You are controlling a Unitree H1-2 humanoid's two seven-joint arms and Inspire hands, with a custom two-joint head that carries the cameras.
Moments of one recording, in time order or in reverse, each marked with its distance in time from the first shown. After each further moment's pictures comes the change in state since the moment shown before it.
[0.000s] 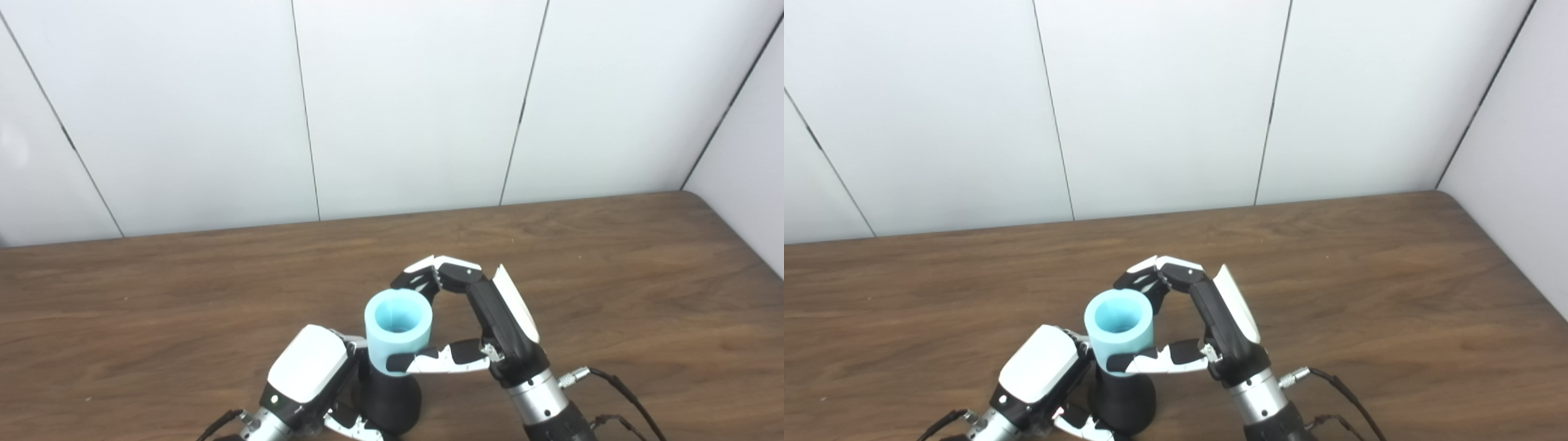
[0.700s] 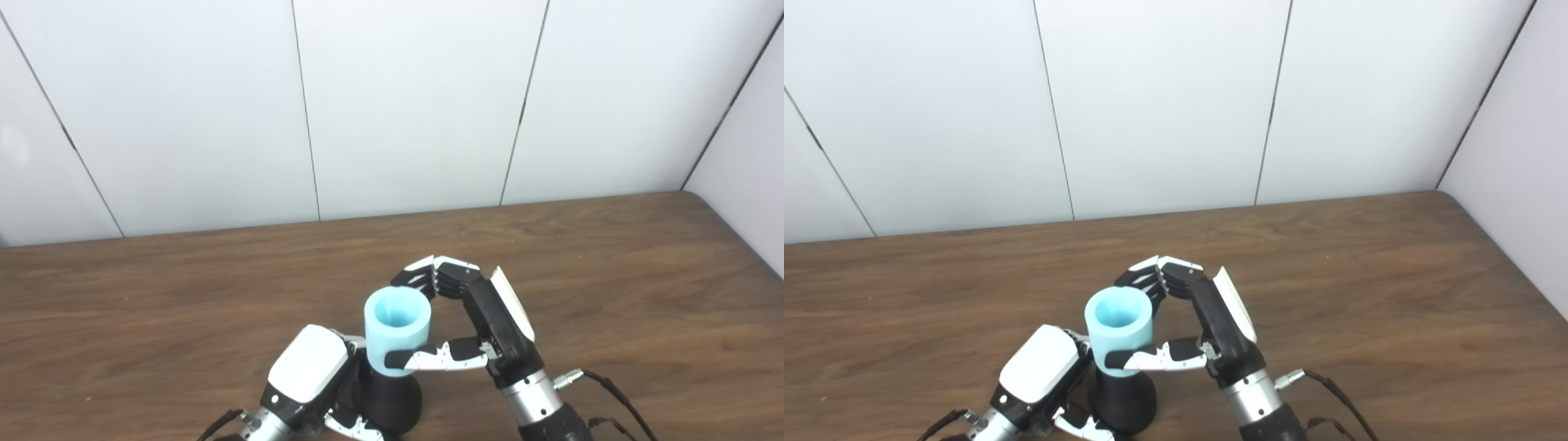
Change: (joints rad) left arm 0.000 0.000 0.000 0.000 0.000 0.000 0.000; right arm 0.007 0.021 0.002 -0.004 0.078 0.074 0.013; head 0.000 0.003
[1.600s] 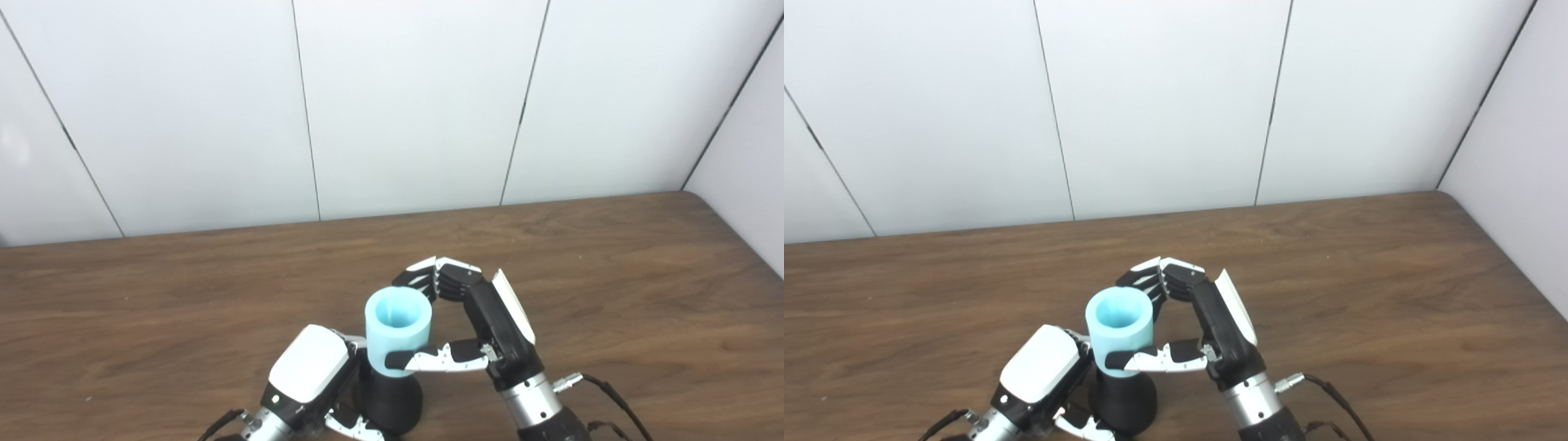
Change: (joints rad) left arm 0.000 -0.002 0.000 0.000 0.000 0.000 -0.003; right arm 0.010 0.011 -0.004 0.003 0.018 -0.007 -0.009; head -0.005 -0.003
